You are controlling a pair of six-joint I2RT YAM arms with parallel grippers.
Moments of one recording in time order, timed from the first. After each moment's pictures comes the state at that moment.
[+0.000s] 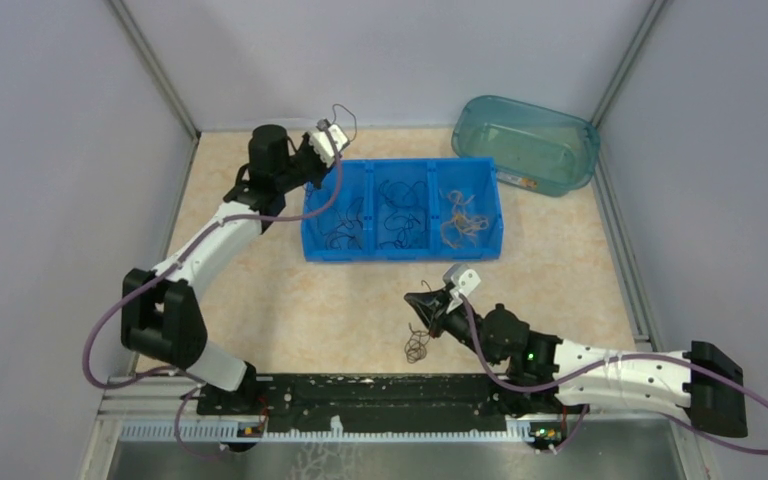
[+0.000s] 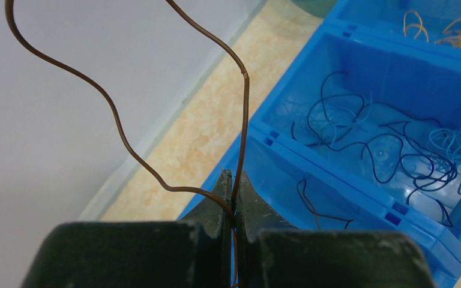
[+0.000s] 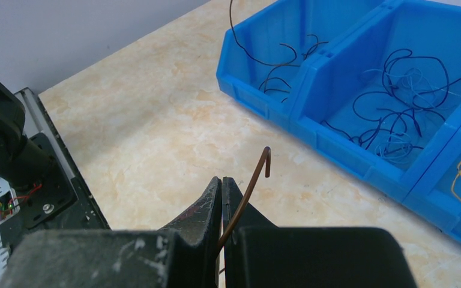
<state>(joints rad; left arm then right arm) -0.35 1.49 1.20 0.08 0.38 0.54 1.25 0.68 0.22 0.47 0.39 0.16</state>
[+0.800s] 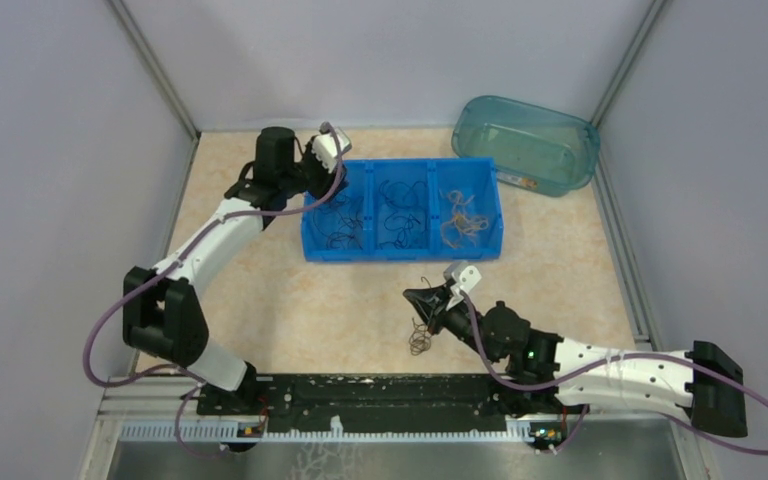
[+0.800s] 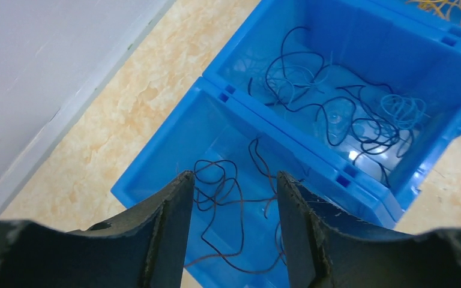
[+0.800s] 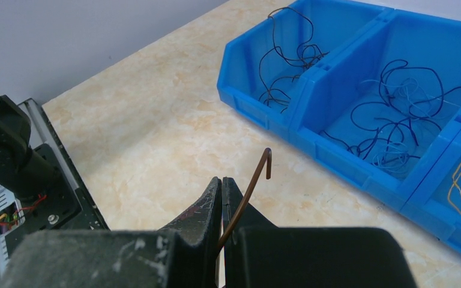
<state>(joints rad) -0.36 1.58 1.26 -0.13 0.37 0.45 1.25 0.68 0.26 0.46 0.40 0.16</state>
